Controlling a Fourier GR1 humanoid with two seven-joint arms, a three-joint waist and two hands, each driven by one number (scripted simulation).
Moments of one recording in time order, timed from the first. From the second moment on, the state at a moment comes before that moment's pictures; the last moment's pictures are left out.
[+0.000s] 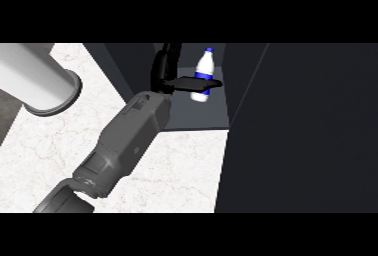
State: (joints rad) left arm -1.08 0.00 -0.23 -0.37 0.63 0.24 -0.66; right arm 0.29 -0.31 0.44 -2.48 -0.01 -0.13 0.16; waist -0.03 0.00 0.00
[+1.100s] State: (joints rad) left arm -0.32 0.17 -0.49 -1.33 0.56 0.34 -0.46; right arm 0.21 -0.40 0.58 -2.49 0.01 -0.06 0.33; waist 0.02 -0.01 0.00
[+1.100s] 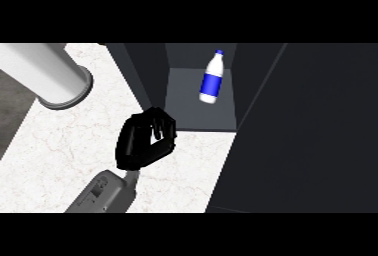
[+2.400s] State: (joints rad) left arm 0.23 0.48 -0.31 -1.81 0.65 0.17 -0.50; right arm -0.33 -0.21 0.92 -2.33 0.20 -0.28 0.67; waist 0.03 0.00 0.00
